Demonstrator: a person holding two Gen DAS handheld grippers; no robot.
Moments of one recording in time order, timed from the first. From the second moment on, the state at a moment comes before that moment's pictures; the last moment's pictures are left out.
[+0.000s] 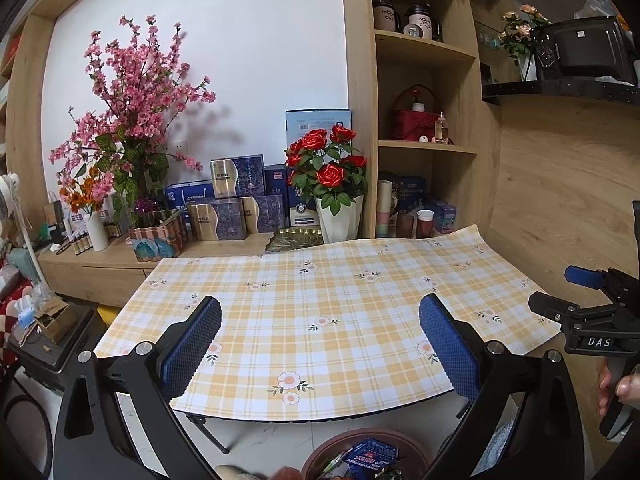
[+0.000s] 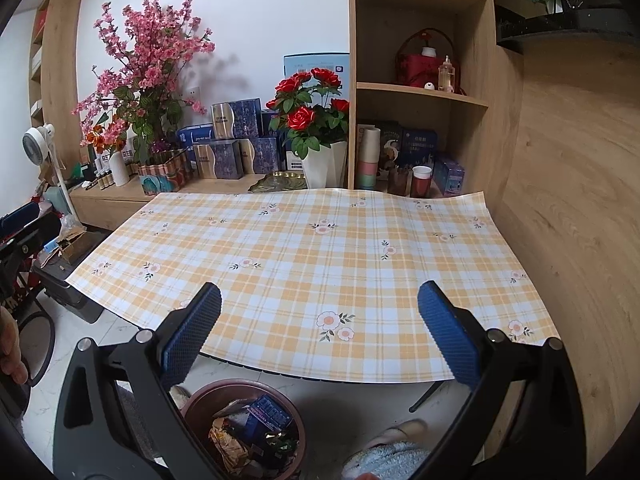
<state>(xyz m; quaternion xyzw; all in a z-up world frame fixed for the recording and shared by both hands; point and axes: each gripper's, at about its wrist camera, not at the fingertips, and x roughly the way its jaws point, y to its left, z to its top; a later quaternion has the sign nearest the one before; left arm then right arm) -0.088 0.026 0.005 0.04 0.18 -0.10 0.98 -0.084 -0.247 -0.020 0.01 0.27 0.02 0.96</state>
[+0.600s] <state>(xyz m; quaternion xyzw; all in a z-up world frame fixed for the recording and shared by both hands) -0.091 0.024 0.007 0.05 0.17 -0.11 0.98 -0.086 -0.245 -0.019 0.01 0.26 0.03 0.96</state>
